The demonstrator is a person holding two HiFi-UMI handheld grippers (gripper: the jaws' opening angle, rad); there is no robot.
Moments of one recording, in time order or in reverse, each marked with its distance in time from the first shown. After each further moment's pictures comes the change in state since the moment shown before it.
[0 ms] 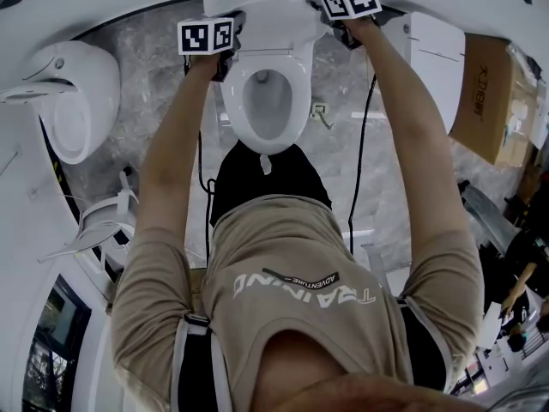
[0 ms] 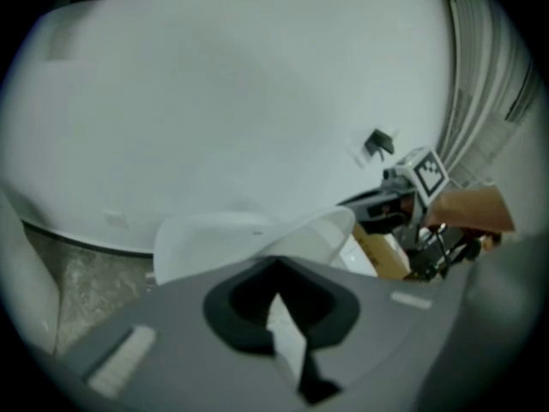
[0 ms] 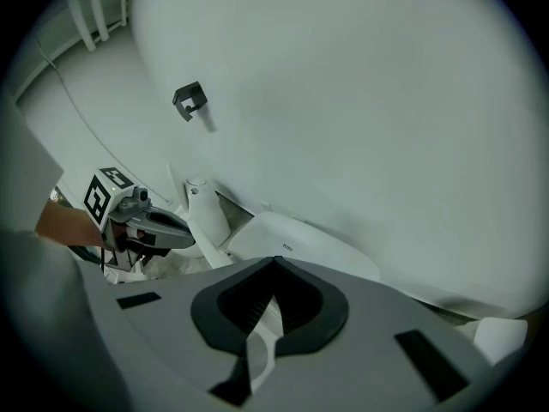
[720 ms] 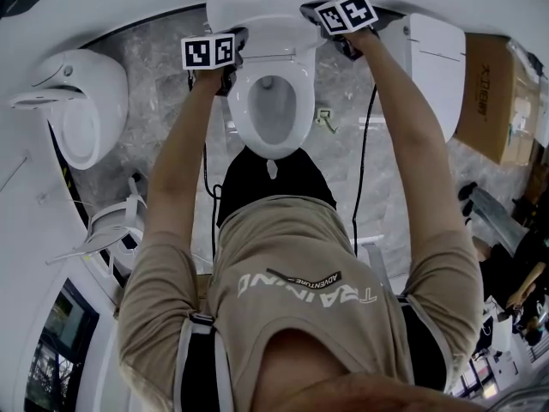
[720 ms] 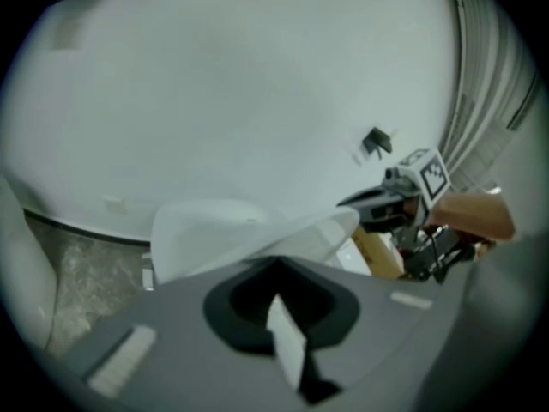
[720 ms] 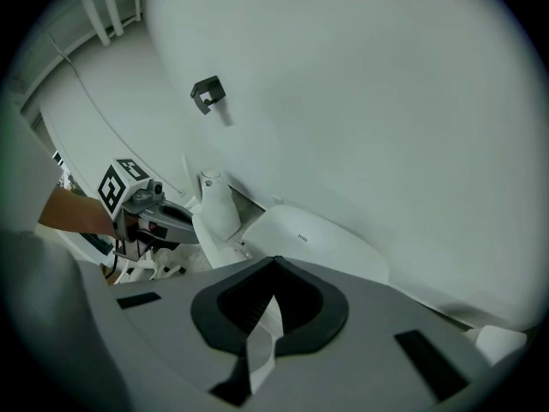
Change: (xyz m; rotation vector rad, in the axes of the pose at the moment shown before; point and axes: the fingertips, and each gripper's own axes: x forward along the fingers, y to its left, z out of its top) left arm -0.009 -0.014 -0.024 -0.040 0.036 -0.017; right arm -0.011 0.024 -0.020 -0.065 0.031 0.063
